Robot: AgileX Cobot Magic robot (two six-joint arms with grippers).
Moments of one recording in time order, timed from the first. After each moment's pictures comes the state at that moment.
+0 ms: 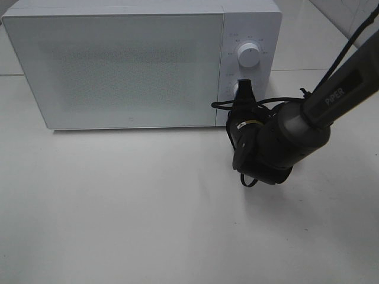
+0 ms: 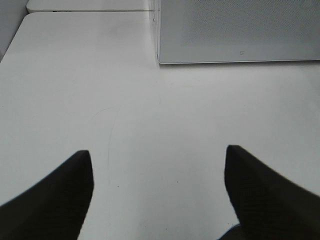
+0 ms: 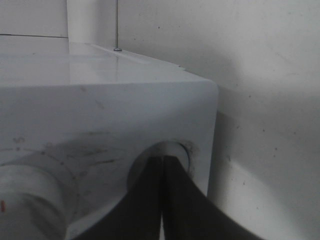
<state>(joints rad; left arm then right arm) 0.04 0.00 -0.52 -0.11 1.08 0.11 0.61 2.20 -0.95 0.88 -0.96 1.11</state>
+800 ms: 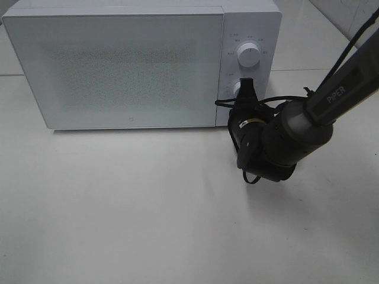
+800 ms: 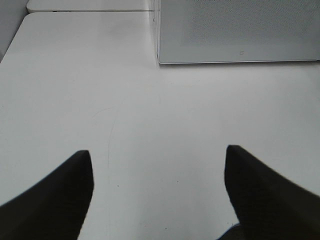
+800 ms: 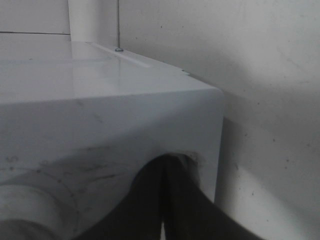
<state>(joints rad) 0.04 0.00 -0.52 -0.11 1.08 0.11 0.57 2.22 -0.96 0.81 -0.97 1.17</state>
